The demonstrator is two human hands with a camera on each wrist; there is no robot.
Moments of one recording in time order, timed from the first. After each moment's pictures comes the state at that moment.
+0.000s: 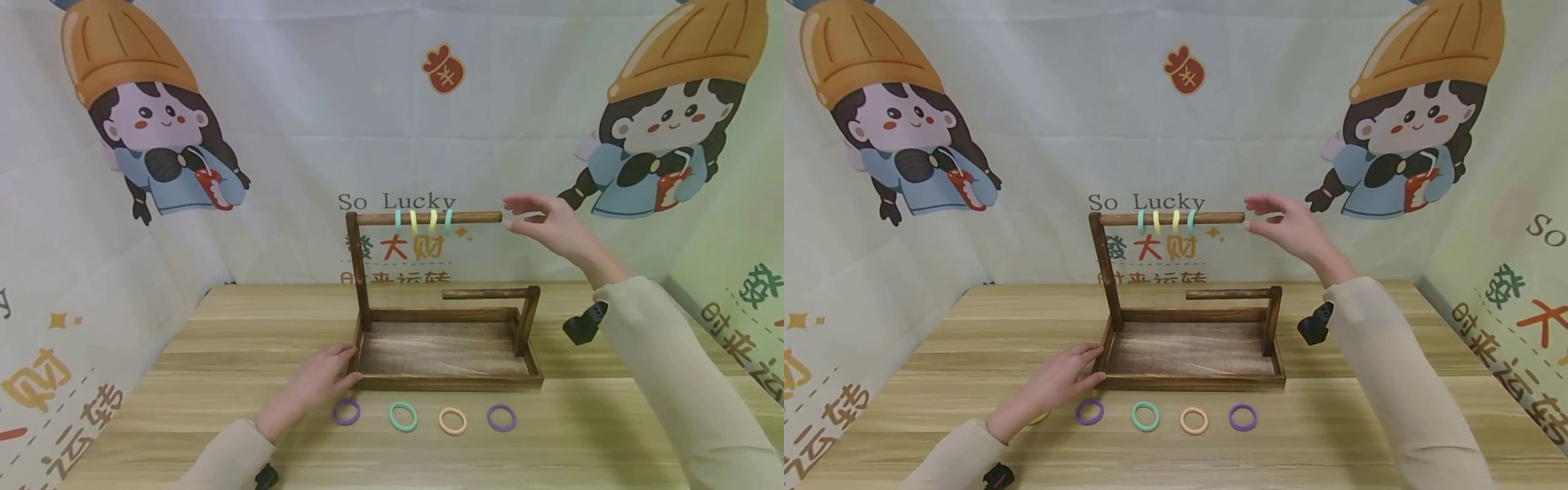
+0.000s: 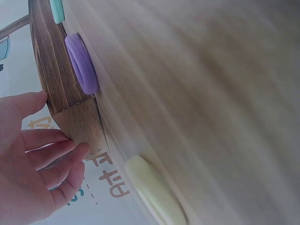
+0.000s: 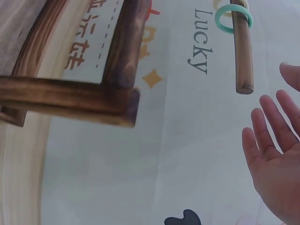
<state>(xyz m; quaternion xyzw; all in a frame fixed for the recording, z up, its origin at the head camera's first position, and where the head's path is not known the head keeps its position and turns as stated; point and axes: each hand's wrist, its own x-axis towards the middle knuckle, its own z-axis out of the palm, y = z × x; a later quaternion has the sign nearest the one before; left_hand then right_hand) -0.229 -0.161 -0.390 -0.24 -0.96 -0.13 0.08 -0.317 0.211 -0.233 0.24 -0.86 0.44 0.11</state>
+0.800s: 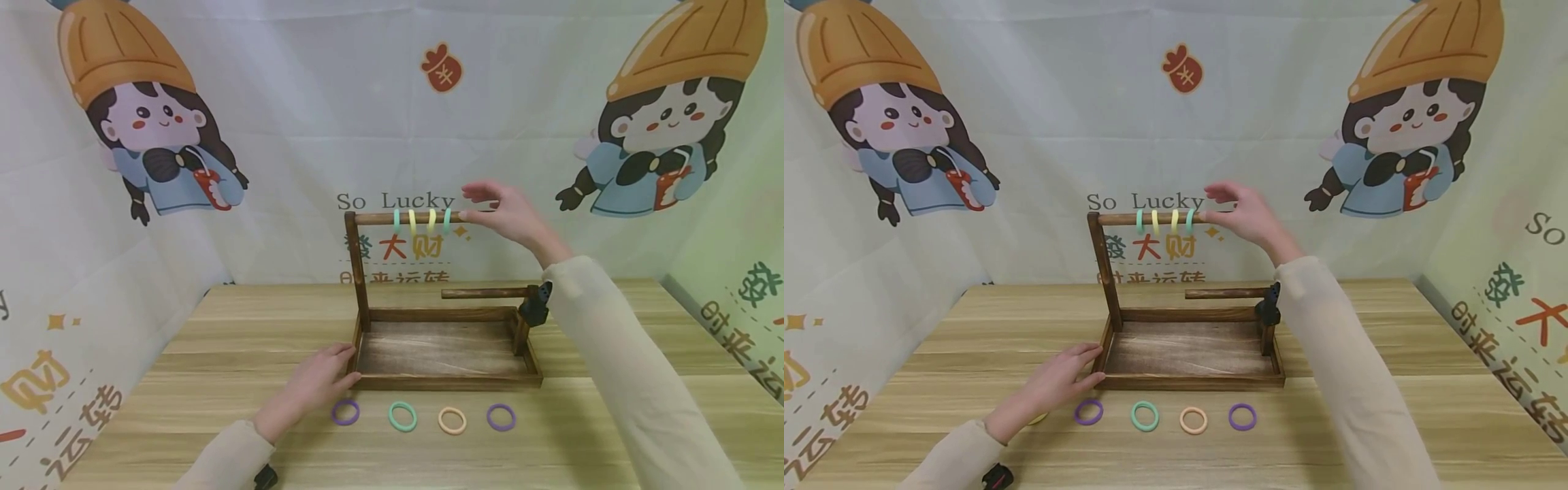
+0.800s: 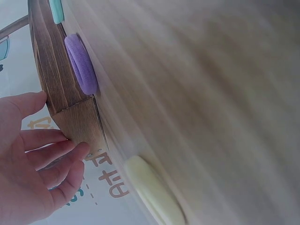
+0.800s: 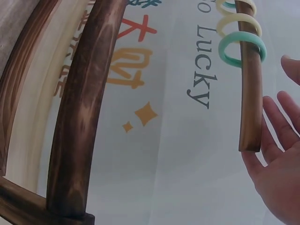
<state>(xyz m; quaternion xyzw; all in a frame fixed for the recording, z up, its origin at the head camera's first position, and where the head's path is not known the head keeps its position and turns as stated) -0.231 -0.162 -0.392 -0.24 -0.96 -0.13 0.09 -0.342 0.160 -0.223 0.26 -0.85 0.44 0.11</state>
